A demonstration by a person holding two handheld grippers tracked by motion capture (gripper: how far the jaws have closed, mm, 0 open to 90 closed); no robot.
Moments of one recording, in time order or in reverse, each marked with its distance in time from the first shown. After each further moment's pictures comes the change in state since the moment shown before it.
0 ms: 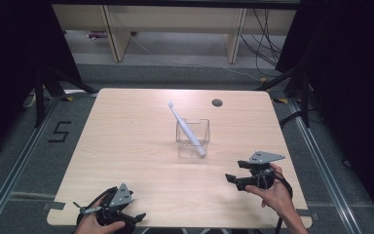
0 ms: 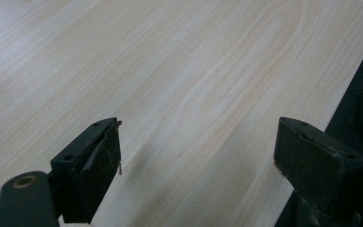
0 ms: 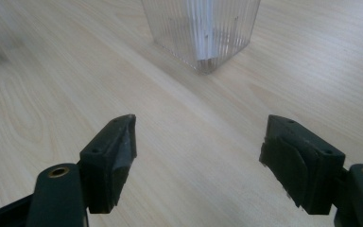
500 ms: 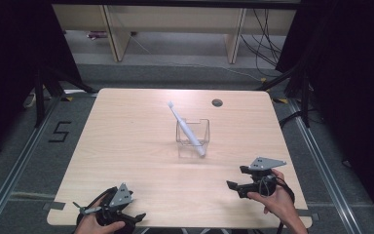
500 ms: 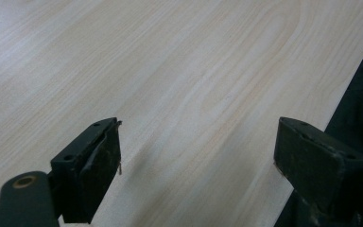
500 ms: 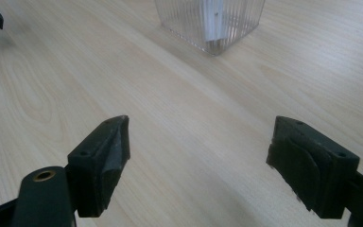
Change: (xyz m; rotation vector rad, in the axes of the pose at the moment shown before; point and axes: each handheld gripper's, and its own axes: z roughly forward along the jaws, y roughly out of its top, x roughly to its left) left arm 0.000 0.000 -0.001 -0.001 -0.001 0.003; right arm 0.005 -0.014 -0.004 0.019 0.008 0.001
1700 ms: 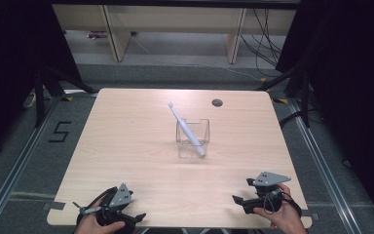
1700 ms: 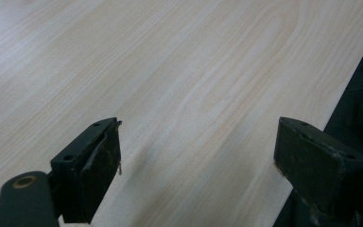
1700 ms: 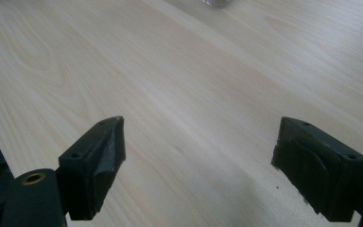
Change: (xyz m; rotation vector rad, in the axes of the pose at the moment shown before) left arm 0.000 0.000 0.000 -0.001 -0.001 0.003; right arm 0.008 -0.035 -0.011 0.055 0.002 -0.041
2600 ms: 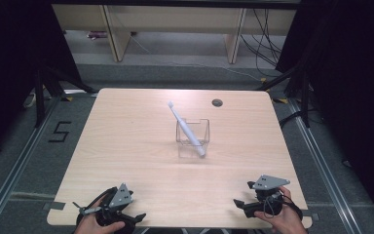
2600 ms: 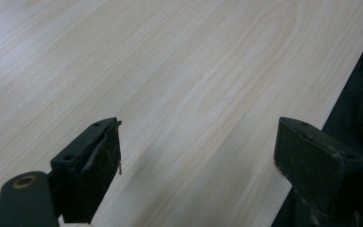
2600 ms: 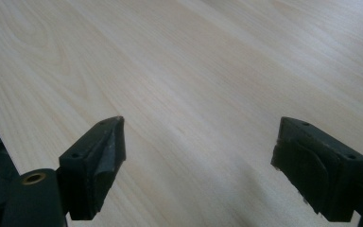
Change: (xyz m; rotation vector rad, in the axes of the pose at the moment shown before) left arm -0.001 0.000 0.000 -0.006 -0.002 -0.015; right arm 0.004 -0.008 -0.001 0.030 -0.052 -0.030
